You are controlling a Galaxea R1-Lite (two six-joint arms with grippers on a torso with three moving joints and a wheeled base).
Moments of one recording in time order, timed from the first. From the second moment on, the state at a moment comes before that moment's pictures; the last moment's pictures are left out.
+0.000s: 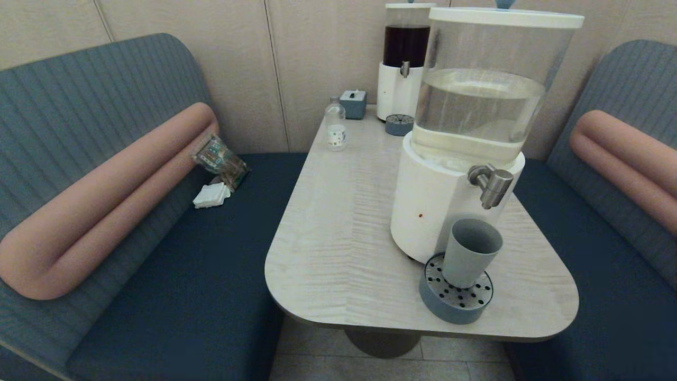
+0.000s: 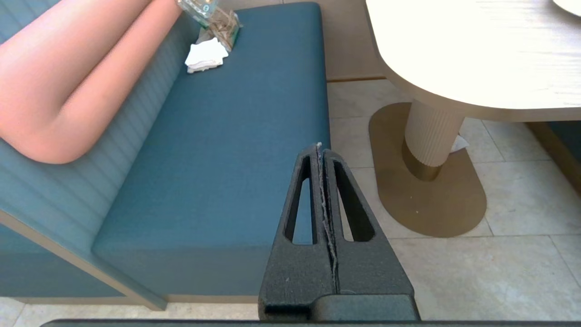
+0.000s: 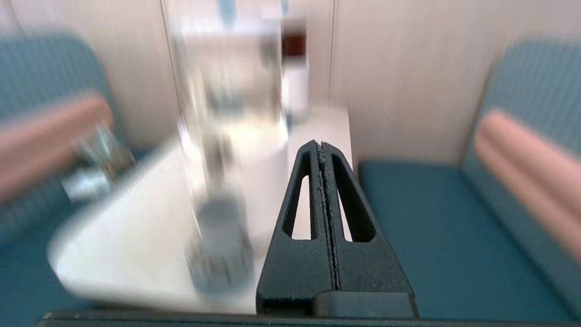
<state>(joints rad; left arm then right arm) -0.01 0.00 -0.01 0.02 -0.01 0.08 0.01 0.29 -0.88 0.25 0.01 0.06</state>
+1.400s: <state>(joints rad) -0.01 0.00 -0.01 0.02 -0.01 0.08 0.21 1.71 -1.93 0.85 0.08 0.05</state>
